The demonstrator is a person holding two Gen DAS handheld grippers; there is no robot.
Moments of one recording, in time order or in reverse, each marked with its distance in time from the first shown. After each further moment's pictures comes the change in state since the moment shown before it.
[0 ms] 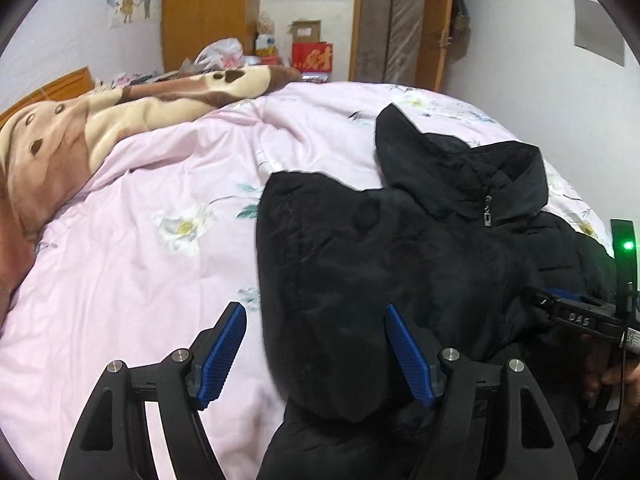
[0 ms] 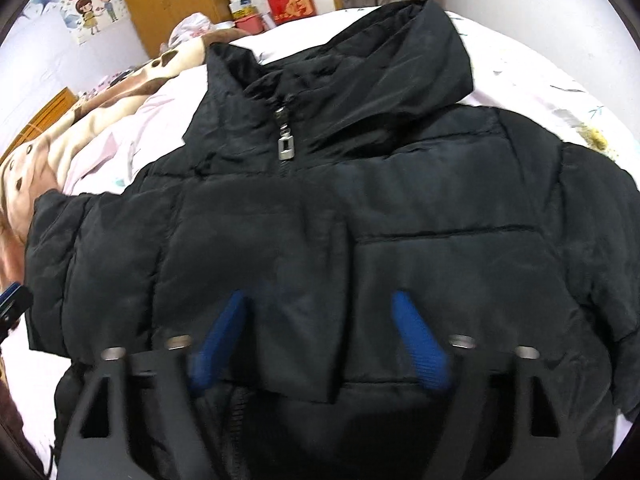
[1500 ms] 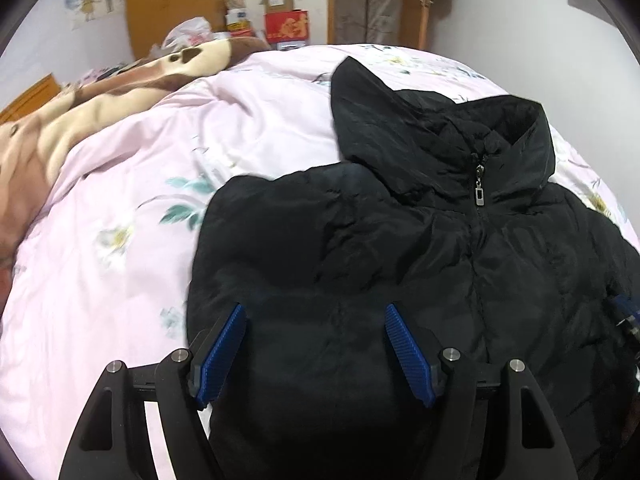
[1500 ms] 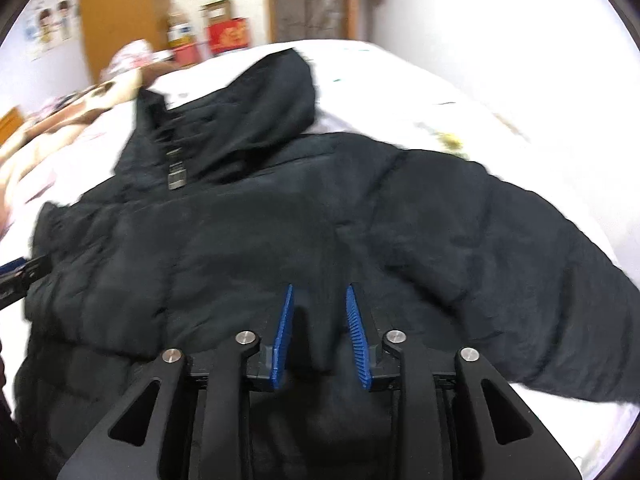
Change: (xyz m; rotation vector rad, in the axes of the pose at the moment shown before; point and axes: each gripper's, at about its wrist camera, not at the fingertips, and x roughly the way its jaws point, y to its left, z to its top) left arm 0.061 -0.056 0.023 0.057 0.147 -0.003; right arm -0.073 -0.060 -0.029 0.051 -0.105 -0.226
